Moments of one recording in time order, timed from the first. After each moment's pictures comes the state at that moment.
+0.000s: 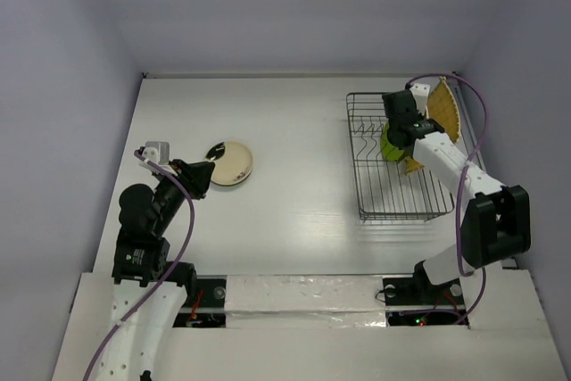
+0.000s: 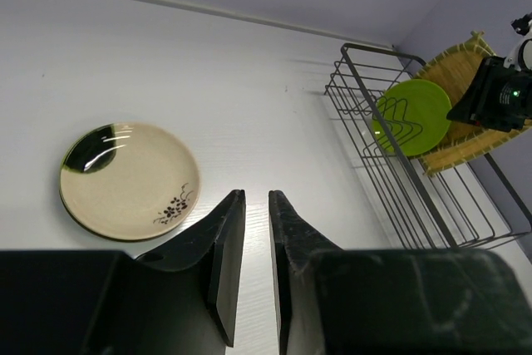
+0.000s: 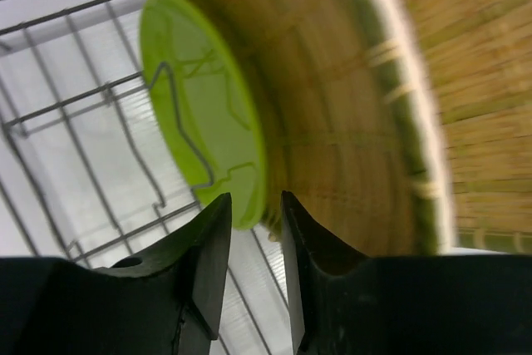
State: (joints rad) left arm -0.11 0.40 0.60 -0.28 0.28 -0.43; right arm 0.29 1.51 1.19 -0.52 0.66 0.36
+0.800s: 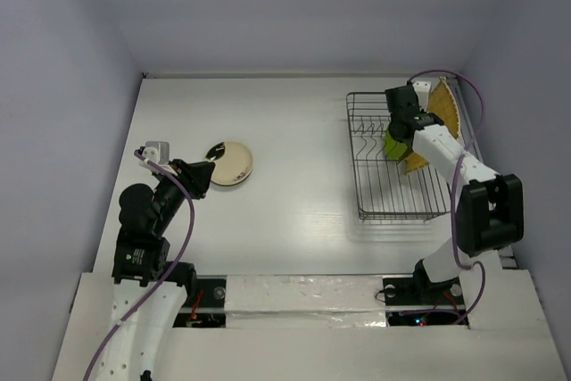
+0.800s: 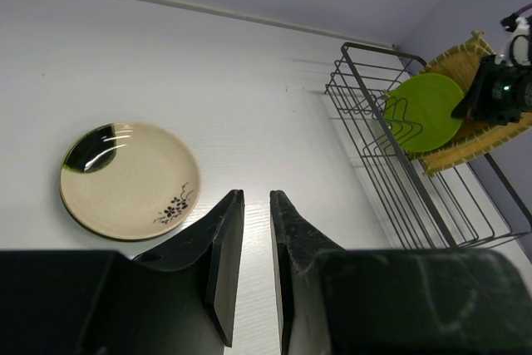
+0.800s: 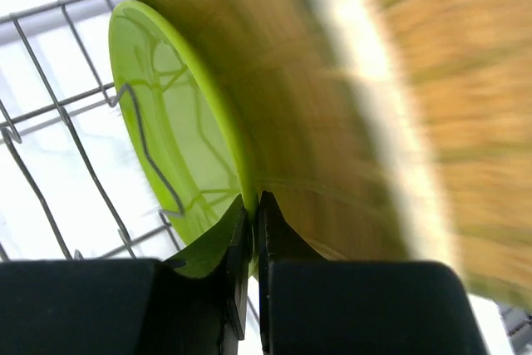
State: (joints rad) left arm -0.11 0.40 0.60 -0.28 0.28 -0.43; right arm 0.22 1.60 1.24 -0.52 0.68 0.29
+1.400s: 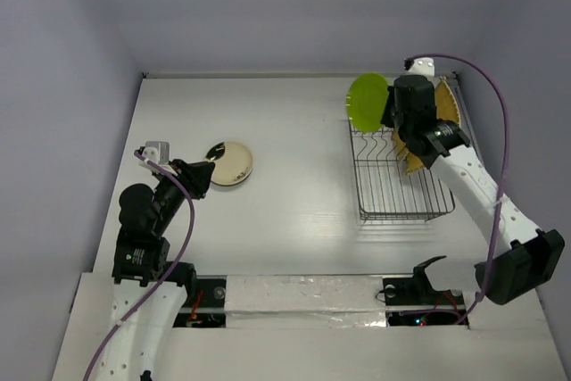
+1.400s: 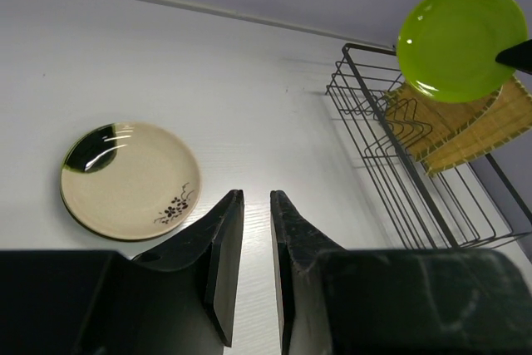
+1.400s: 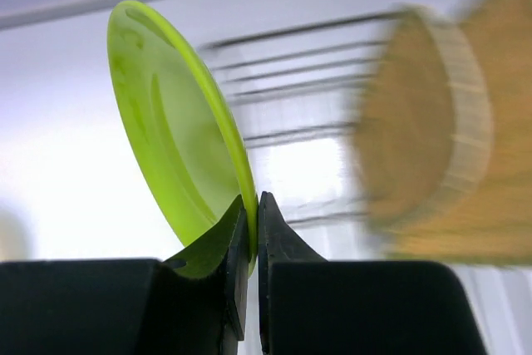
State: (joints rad) left arm -0.11 0.40 0.60 -0.28 0.28 -0.43; right arm 0.38 1.30 1.33 -0.52 0.50 0.32
